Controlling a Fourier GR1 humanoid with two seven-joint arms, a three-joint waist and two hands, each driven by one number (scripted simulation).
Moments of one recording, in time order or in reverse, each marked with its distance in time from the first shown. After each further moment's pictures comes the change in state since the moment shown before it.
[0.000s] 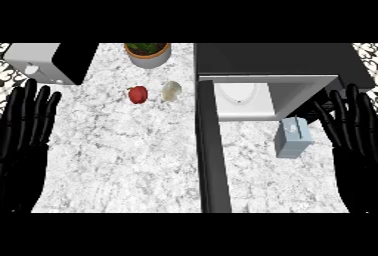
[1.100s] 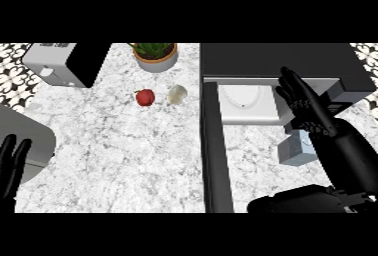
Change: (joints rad) left arm 0.324 -0.042 0.037 -0.209 0.146 -0.061 0.043; right arm -0.231 -0.083 0.091 -0.013 0.091 0.104 0.438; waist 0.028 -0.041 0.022
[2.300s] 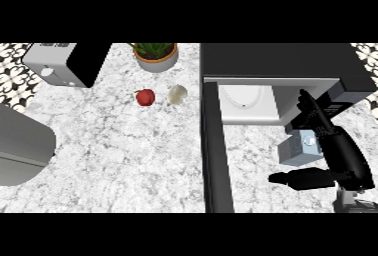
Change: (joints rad) left arm 0.222 -0.026 0.211 -0.066 0.162 -0.225 -0.049; right arm 0.164 -0.015 -0.176 0.351 0.076 0.036 -0.341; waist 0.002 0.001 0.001
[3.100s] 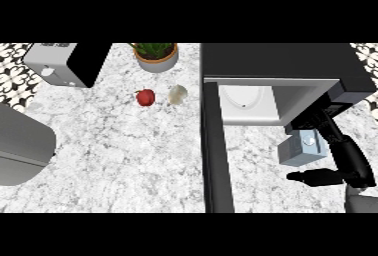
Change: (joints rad) left arm 0.035 -0.027 0.064 0.011 0.046 -0.078 -0.017; right arm -0.022 -0.074 -0.138 0.417 0.013 0.048 -0.368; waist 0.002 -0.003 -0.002
